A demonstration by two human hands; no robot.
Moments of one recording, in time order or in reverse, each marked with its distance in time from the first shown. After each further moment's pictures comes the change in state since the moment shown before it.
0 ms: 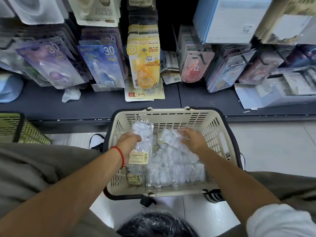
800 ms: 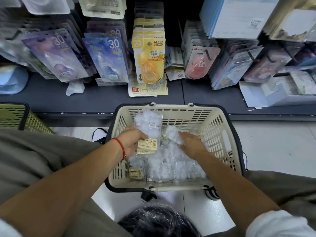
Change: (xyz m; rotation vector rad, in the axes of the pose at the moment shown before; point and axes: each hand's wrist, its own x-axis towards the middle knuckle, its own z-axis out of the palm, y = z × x) left_hand -0.004 0.005 0.002 -0.161 -0.120 -0.022; right_hand -0.018 -0.009 0.016 -0.357 -0.248 -0.036
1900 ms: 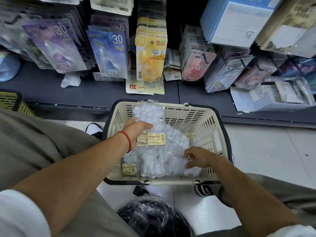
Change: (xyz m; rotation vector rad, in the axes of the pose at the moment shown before) left_hand -0.005 0.003 0.020 -0.113 0.036 0.087; right_hand -0.051 0.044 -0.009 0.031 -0.224 -0.046
